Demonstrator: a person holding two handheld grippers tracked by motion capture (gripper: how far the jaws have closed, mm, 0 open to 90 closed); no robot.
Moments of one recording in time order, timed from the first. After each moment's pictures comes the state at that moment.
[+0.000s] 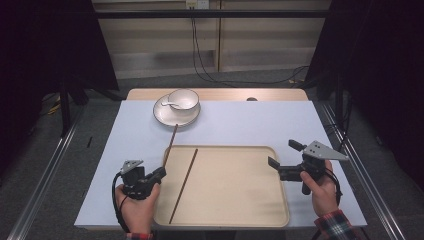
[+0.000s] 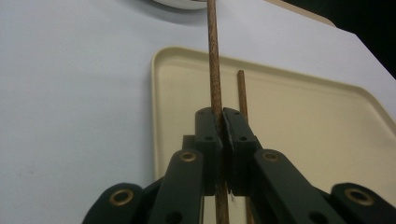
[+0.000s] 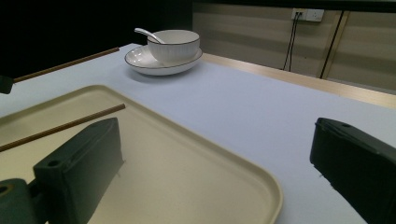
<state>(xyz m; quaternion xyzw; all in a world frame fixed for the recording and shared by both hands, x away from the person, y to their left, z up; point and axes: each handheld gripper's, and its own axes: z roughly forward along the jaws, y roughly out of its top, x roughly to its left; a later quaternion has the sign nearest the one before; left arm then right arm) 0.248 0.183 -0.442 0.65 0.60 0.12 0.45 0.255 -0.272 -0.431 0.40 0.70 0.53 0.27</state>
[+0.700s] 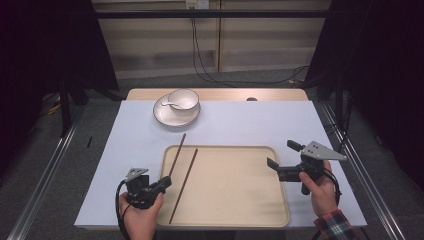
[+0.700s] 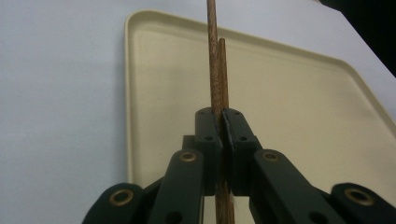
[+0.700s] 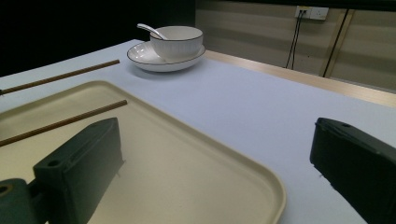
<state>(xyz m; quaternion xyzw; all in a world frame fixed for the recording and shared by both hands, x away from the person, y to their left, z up) 0.231 0.177 -0.446 0.67 0.59 0.09 0.44 0.256 -0.270 -0.432 0.39 0.71 0.53 0.26</state>
